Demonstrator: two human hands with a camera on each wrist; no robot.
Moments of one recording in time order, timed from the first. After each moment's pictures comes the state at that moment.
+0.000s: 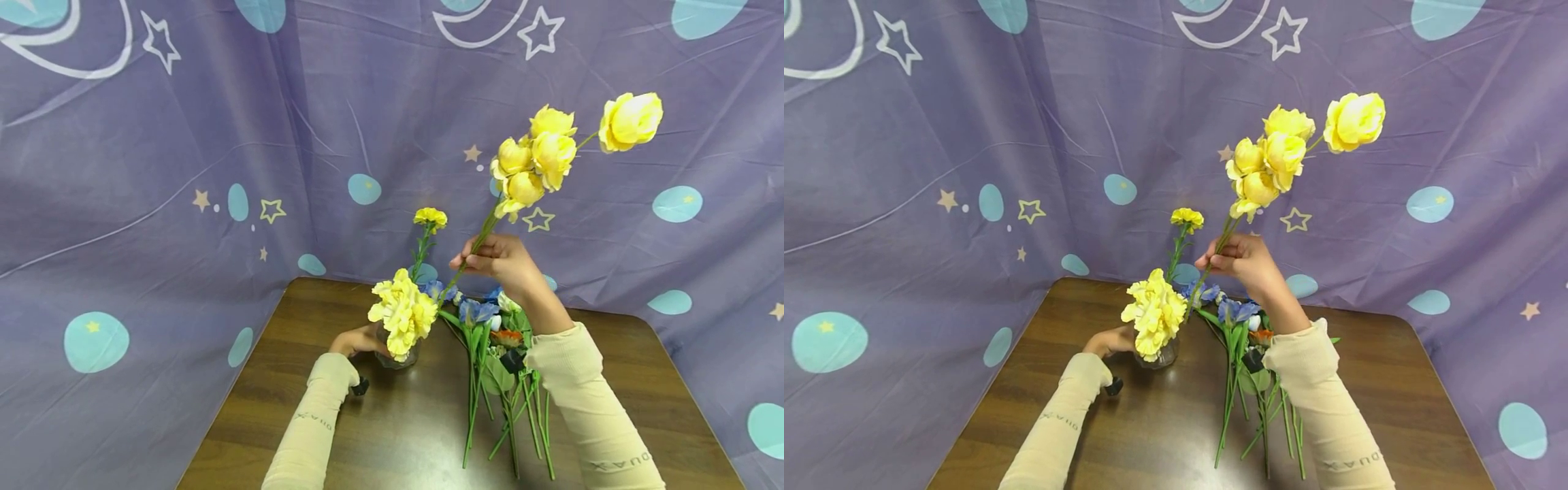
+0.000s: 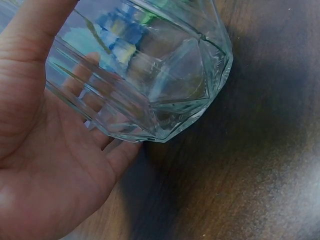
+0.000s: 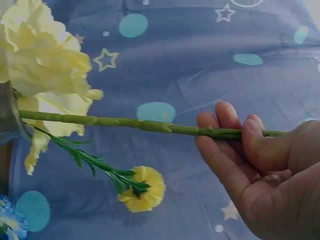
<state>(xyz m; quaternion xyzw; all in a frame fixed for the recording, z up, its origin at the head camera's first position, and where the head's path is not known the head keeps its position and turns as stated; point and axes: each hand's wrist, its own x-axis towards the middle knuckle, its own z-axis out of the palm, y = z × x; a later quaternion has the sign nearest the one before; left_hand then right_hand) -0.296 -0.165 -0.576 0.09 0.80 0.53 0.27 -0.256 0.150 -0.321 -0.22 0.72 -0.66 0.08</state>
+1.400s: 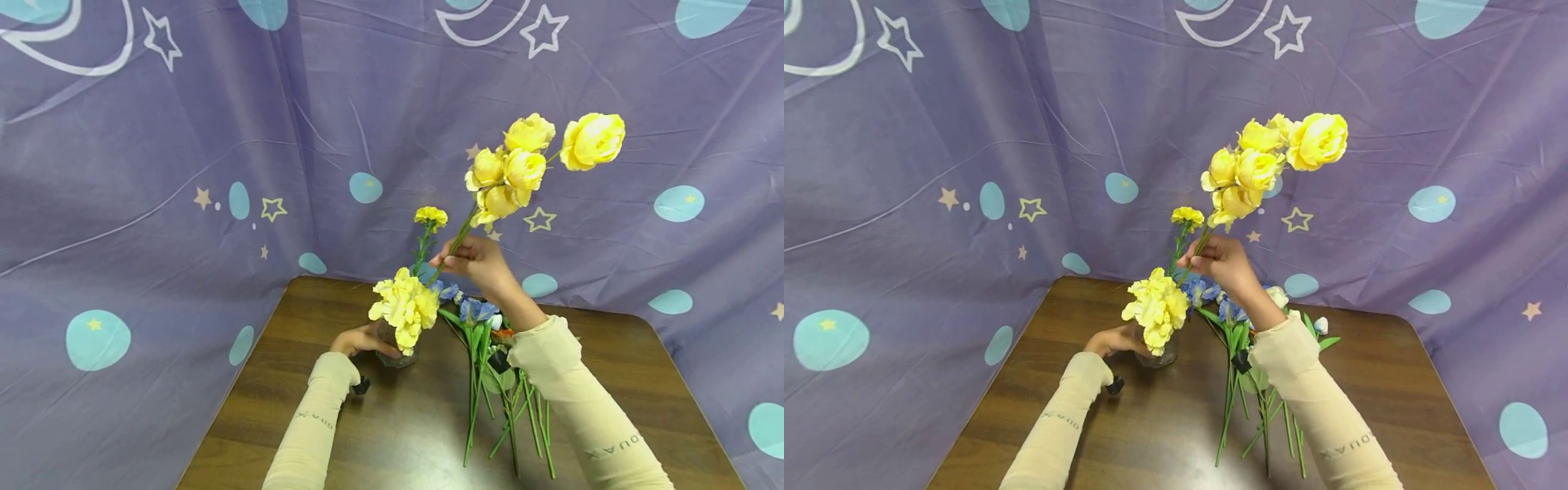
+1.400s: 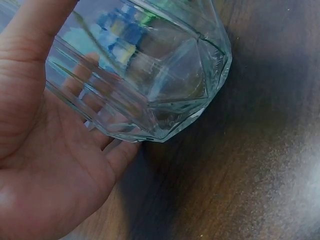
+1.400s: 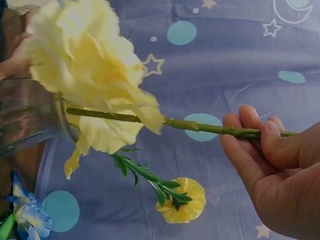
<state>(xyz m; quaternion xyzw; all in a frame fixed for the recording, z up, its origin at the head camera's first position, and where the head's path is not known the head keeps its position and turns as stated) -0.295 -0.167 -0.576 0.09 0.80 0.53 0.27 -0.265 0.114 -0.340 -0.23 0.71 -0.66 0.07</state>
